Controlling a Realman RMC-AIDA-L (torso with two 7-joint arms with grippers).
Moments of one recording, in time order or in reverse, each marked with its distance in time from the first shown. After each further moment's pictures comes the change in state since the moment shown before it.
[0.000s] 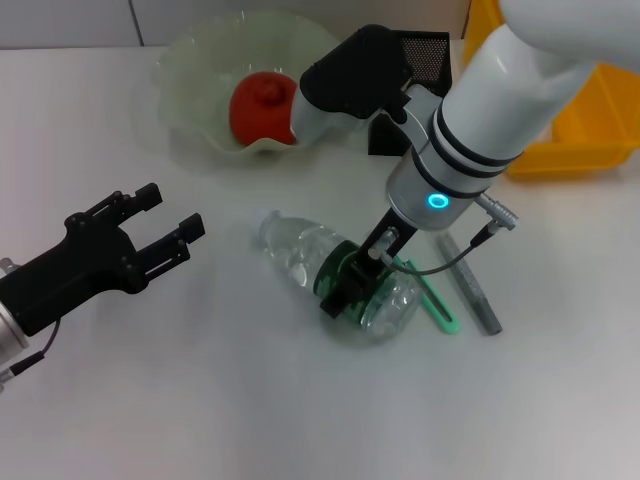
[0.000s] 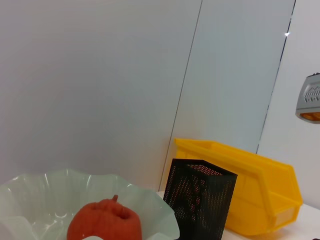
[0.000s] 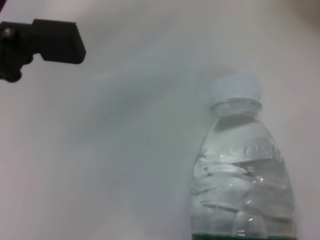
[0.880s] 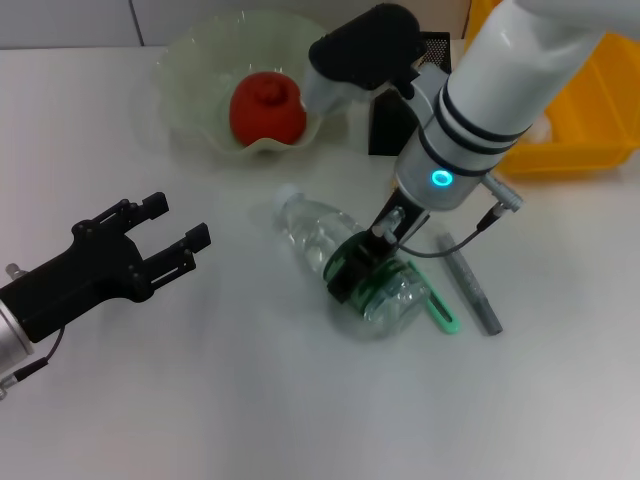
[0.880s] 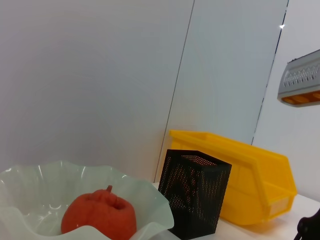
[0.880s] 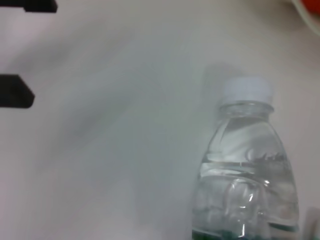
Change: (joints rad) left arm 0.002 0.002 0.026 -0.001 0.000 -0.009 0.003; right arm 0.068 0.000 0.062 0.087 -0.032 -0.025 0.055
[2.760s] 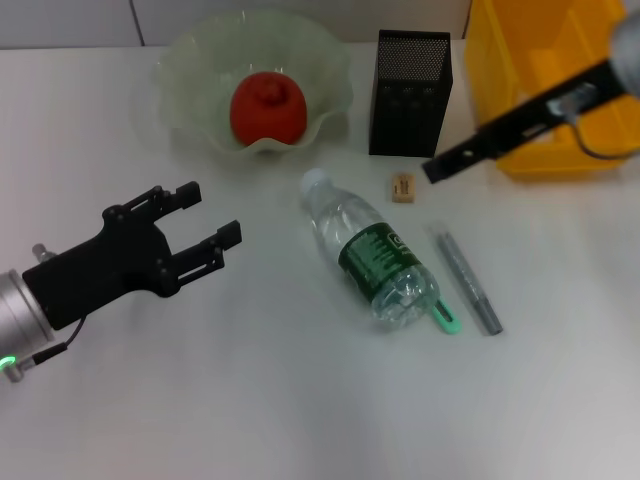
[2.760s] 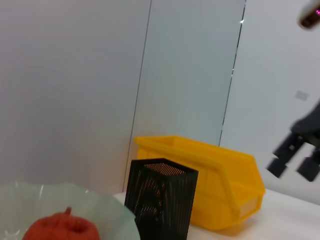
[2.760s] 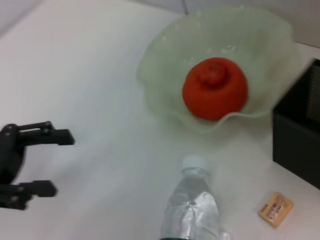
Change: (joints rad) left arm -0.012 -0.004 0.077 0.079 0.003 0.004 -0.017; right arm -0.327 -0.012 0.590 -0.660 -0.098 -0.411 -0.168
